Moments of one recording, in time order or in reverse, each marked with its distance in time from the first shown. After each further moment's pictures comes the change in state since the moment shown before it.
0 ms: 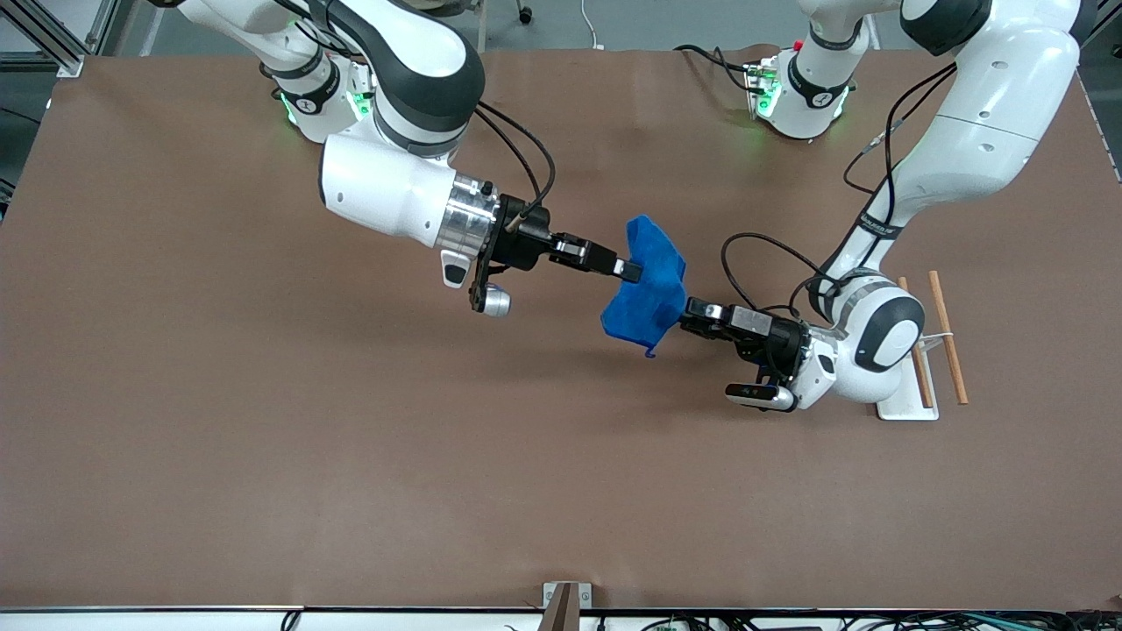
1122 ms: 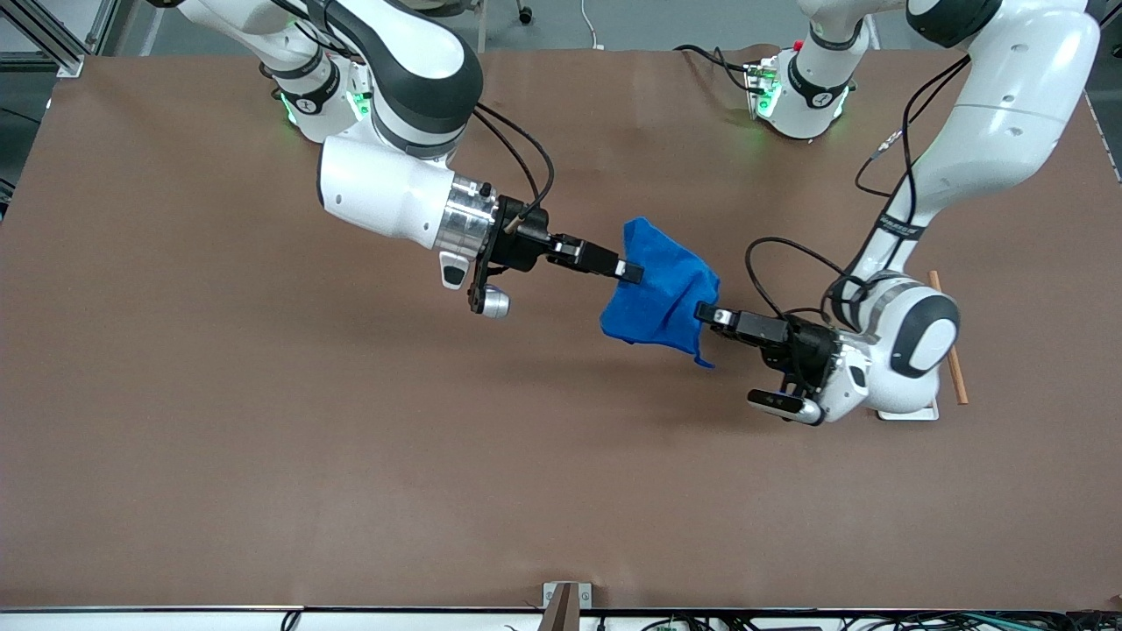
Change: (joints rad) left arm 0.013 -0.057 0.030 0.093 0.034 0.008 -0.261; right arm -0.017 0.000 -0.002 0.000 -0.038 -0.029 0.000
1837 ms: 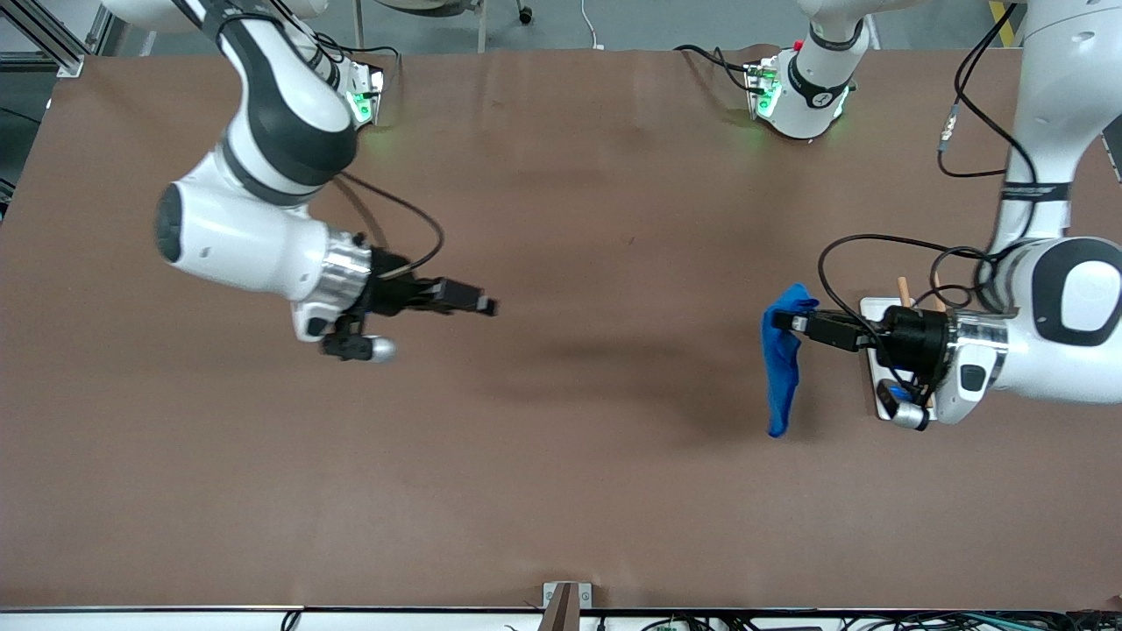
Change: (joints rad) left arm 0.035 -0.160 0.154 0.097 0.529 0.040 -0.465; right arm -0.144 -0.158 -0.288 -0.074 -0.612 -0.624 -0.002
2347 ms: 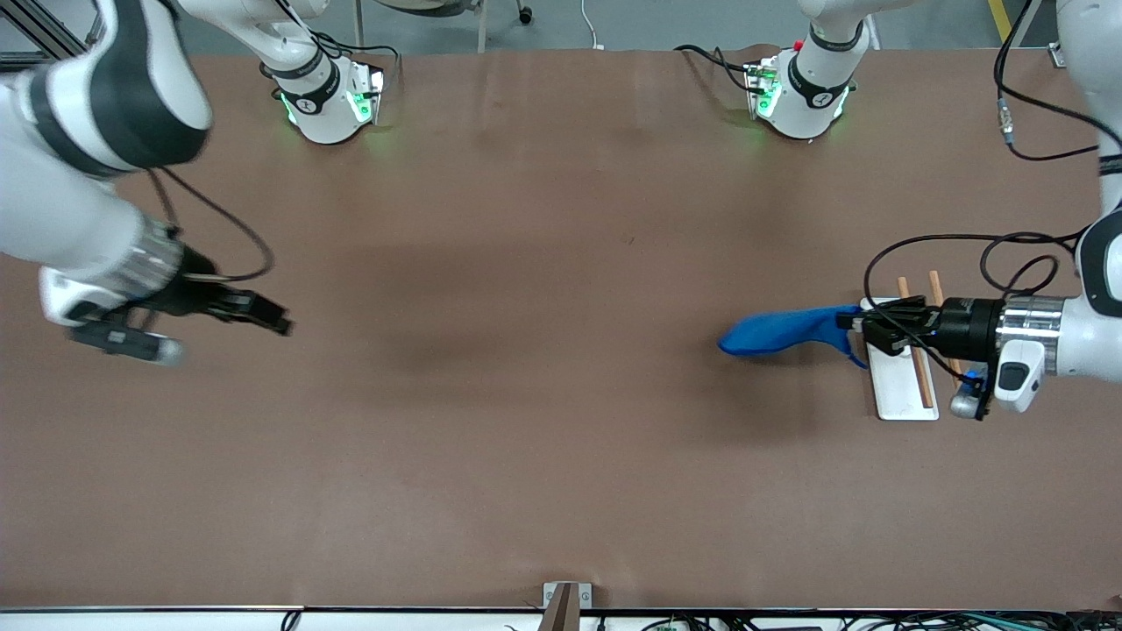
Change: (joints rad) left arm 0.023 -0.075 -0.003 0.045 0.523 0.001 -0.336; right arm -0.028 -0.179 -0.268 0.001 -0.374 -0.209 -0.003
